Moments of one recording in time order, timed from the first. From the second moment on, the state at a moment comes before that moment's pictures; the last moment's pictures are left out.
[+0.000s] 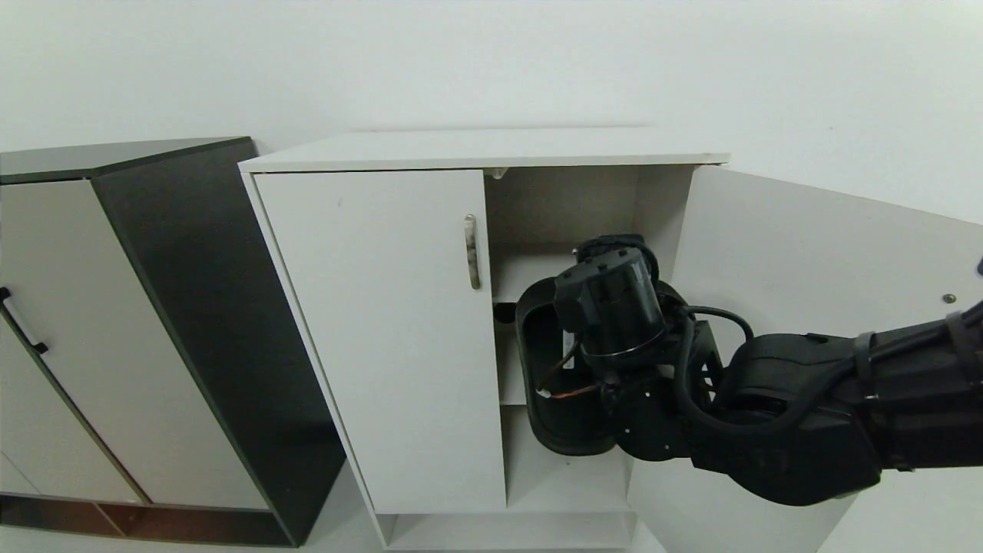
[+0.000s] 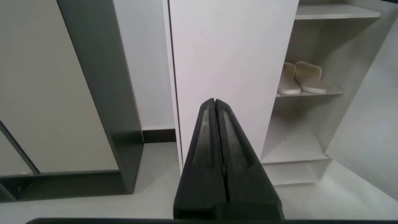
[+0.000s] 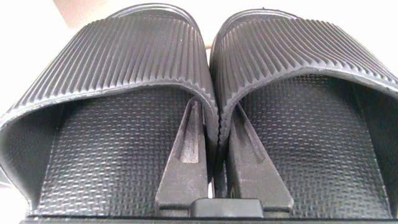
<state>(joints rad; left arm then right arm) 0.00 0.00 0.00 0.00 -0.02 0.01 0.92 1.93 -1.26 -0.24 -0.89 0.35</state>
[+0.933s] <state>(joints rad) 0.00 0.00 0.00 0.00 -0.02 0.01 0.89 1.95 -1.25 -0.24 -0.89 0.34</state>
